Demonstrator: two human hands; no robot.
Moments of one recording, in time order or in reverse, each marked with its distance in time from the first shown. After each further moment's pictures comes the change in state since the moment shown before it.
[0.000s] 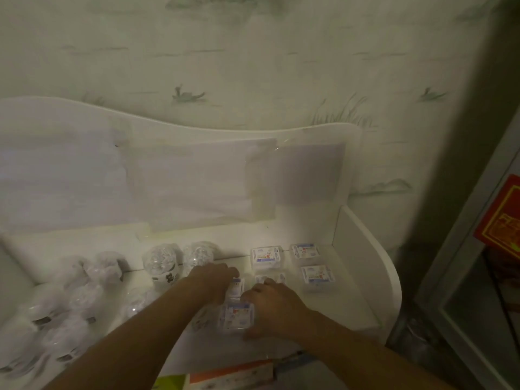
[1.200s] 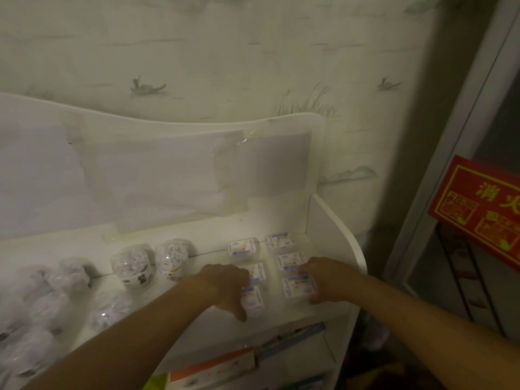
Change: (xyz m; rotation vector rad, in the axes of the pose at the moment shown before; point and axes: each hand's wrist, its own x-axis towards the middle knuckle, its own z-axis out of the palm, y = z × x) left_hand -0.019 0.069 -0.033 0.000 -0.110 0.178; right_hand -0.080 0.116 -0.027 0.046 -0.150 0.355
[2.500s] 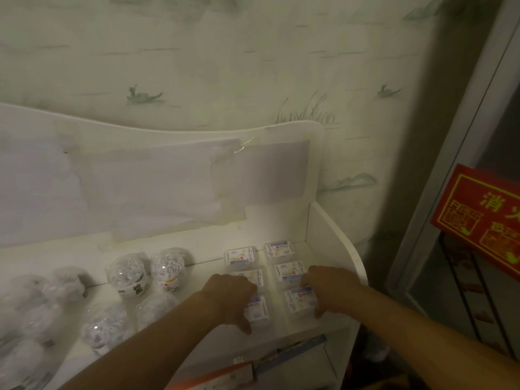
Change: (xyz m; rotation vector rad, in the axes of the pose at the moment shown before) left_hand 0.018 0.010 0.011 0.089 0.135 0.064; right_hand -0.002 -0.002 -0.009 -0.158 -0.060 0.037
